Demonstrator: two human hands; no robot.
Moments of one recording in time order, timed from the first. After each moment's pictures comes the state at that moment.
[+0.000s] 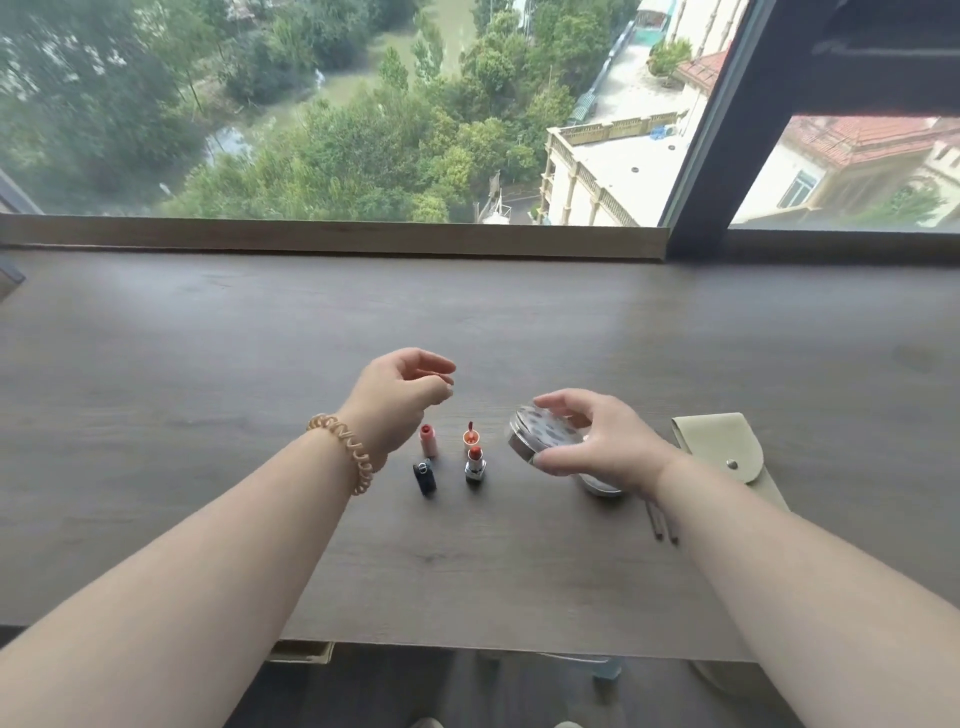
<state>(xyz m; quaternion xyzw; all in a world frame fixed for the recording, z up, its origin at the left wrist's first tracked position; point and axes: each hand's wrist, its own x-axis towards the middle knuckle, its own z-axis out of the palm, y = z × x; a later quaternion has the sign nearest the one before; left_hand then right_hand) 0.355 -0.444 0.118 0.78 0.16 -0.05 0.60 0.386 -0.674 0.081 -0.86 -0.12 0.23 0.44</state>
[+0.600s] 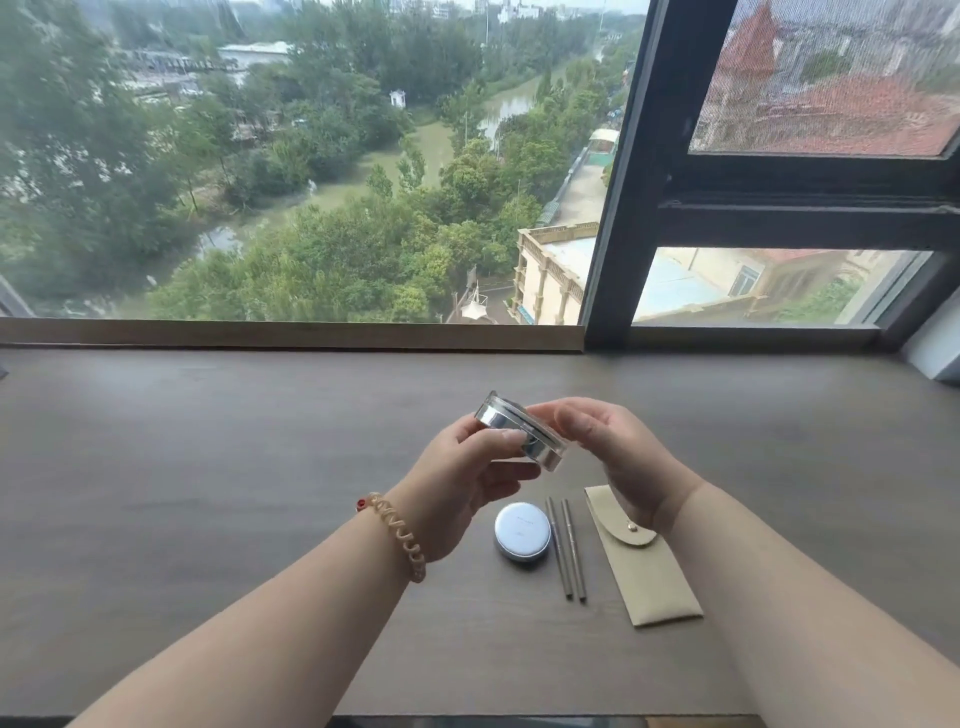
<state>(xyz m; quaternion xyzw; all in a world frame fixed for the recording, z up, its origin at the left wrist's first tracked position) 0.326 -0.575 0.186 0.60 0.01 -0.16 0.79 0.362 -0.751 0.202 -0.74 -0.16 0.16 0.63</state>
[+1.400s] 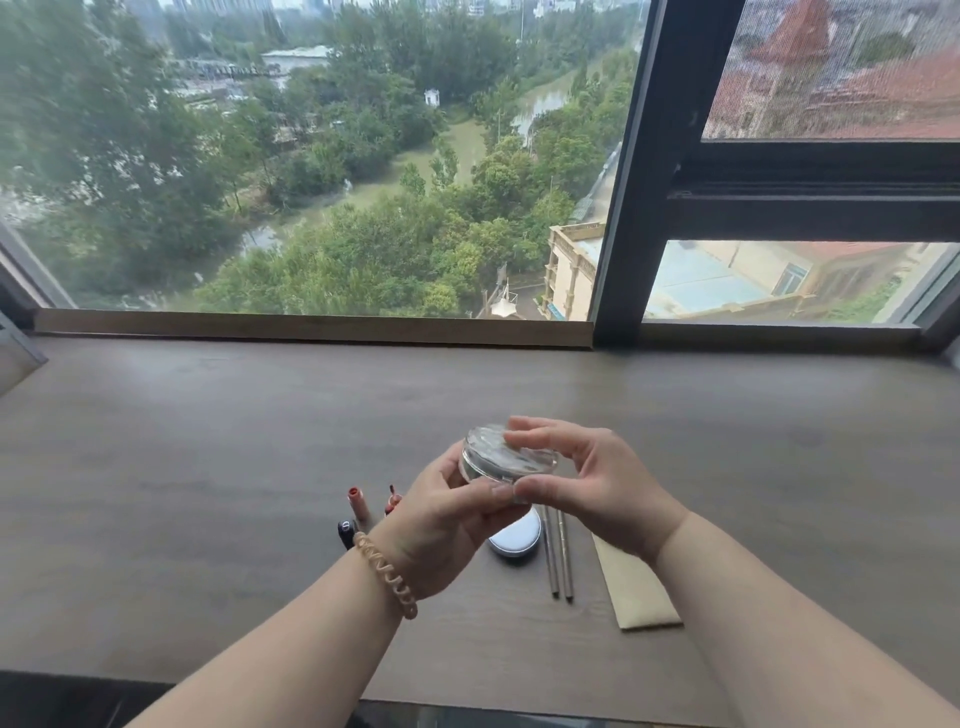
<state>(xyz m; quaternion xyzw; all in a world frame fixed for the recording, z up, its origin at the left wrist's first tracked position) 0.302 -0.602 0.165 0.48 -0.03 -0.14 0.87 0.354 -0.773 0.180 -0.78 -0.24 0.12 0.57</state>
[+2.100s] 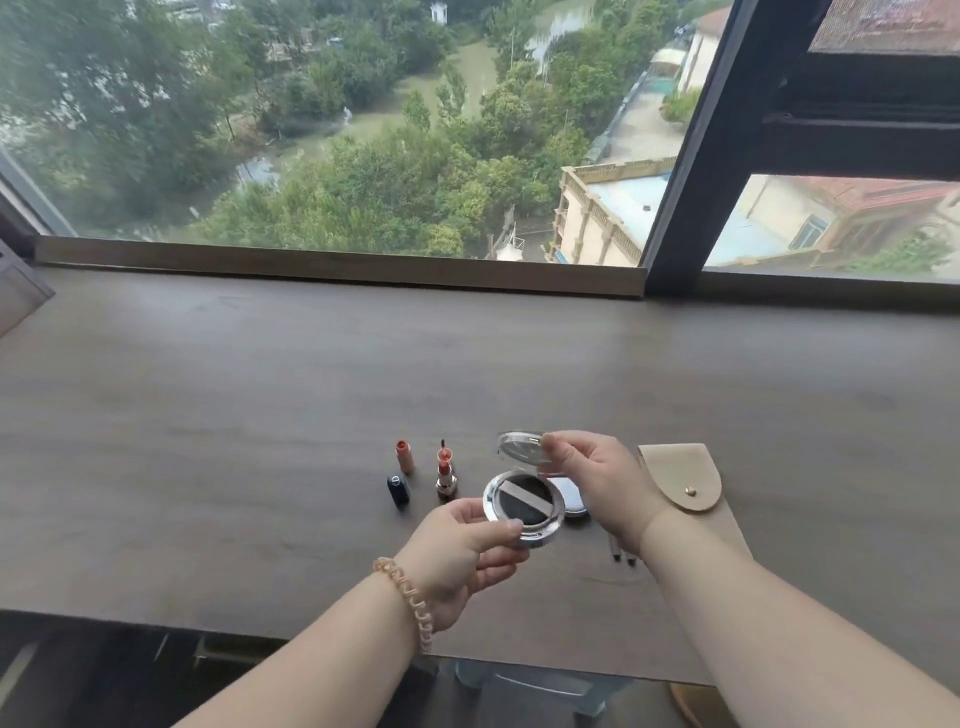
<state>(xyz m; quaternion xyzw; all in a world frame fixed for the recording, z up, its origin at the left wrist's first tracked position) 0.273 -0.551 0.087 0.52 0.26 -0.21 0.79 0.359 -0.708 0.093 -0.77 -0.09 0.18 0.61</state>
